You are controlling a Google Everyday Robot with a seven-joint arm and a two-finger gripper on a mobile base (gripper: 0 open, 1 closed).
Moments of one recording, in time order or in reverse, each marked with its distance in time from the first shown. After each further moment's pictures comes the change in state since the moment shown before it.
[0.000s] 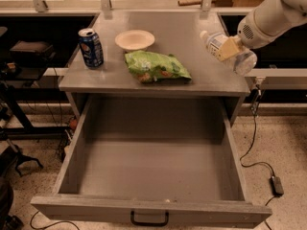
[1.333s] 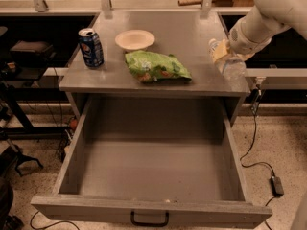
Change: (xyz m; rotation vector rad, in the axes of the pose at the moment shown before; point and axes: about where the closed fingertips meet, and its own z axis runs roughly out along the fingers) arm 0.009 -0.017 0.046 0.064 0.070 0.398
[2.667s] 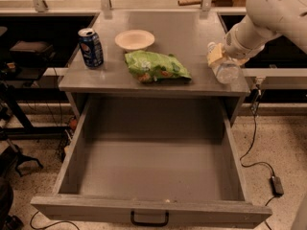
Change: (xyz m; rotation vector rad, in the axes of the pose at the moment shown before) arm 0.005 0.006 0.017 0.014 -0.013 0.083
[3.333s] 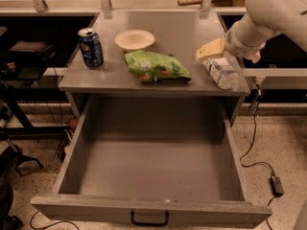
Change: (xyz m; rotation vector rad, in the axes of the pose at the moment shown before) arm -0.005 0.000 -0.006 0.020 -0.018 -0.013
